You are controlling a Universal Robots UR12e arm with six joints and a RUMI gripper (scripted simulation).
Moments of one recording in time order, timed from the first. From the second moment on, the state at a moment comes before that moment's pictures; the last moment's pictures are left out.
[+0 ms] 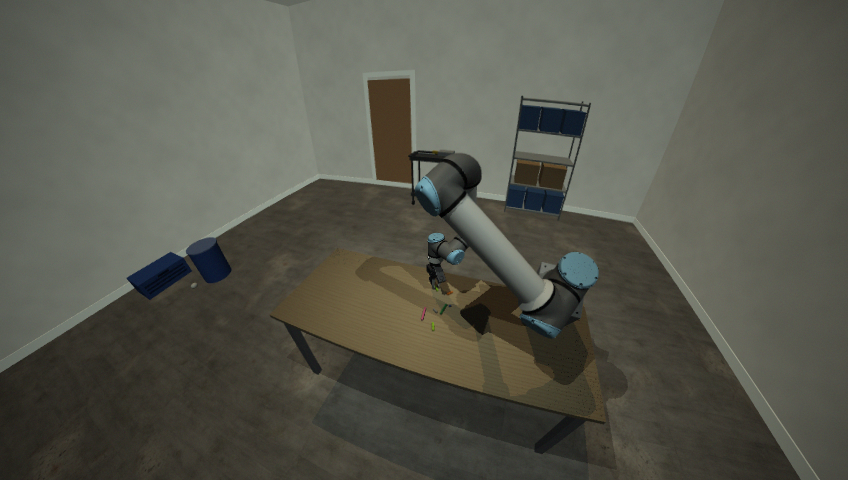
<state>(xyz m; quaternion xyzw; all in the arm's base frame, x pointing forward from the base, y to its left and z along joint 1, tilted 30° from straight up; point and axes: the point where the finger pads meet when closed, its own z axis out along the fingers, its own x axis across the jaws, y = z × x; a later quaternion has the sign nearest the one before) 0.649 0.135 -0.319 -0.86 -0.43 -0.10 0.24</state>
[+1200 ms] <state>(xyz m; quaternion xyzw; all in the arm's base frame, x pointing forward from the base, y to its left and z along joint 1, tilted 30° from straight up) 0.649 0.135 -0.319 -0.86 -0.43 -0.10 0.24</state>
